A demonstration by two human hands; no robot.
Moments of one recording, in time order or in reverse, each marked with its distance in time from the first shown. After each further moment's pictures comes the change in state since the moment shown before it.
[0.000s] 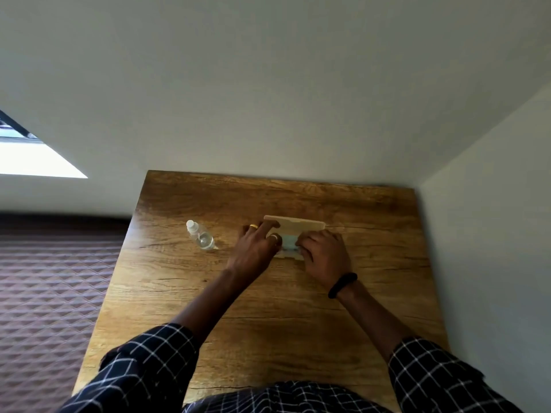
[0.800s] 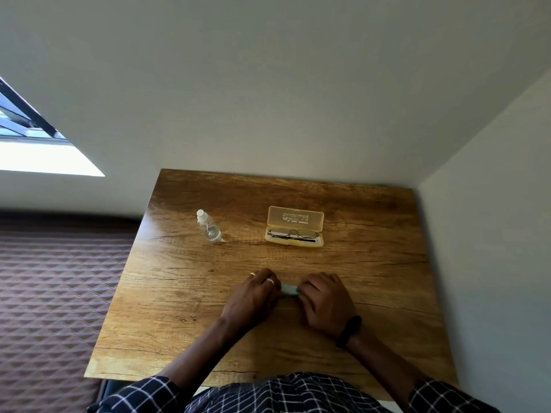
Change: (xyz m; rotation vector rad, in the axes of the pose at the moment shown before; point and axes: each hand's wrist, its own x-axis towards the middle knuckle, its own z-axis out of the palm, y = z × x) left_hand -0.107 0.037 0.014 -0.301 -0.045 0.017; right_hand -0.103 -0.020 0.013 0.053 -0.009 -0.194
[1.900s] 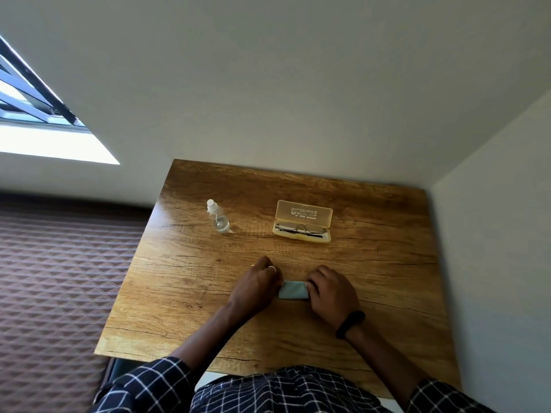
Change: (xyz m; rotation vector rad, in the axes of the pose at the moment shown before) left_hand 0.004 -0.004 0.003 -0.087 -0.032 -0.183; right_hand 0.007 -0.003 0.002 0.091 -0.071 0.205
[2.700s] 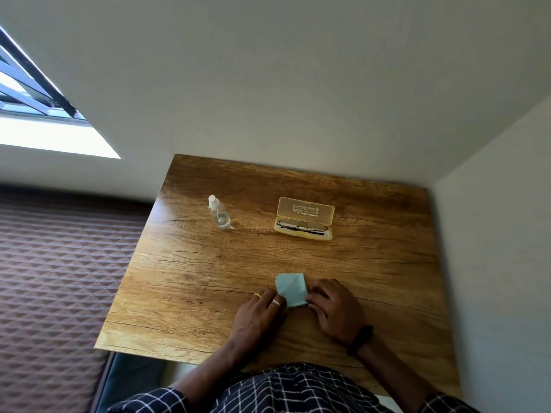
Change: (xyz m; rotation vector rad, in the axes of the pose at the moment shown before) left_hand -0.062 0.015 0.042 0.257 0.085 0.049; right_hand -0.032 0.026 0.017 -0.021 0.013 -0.249
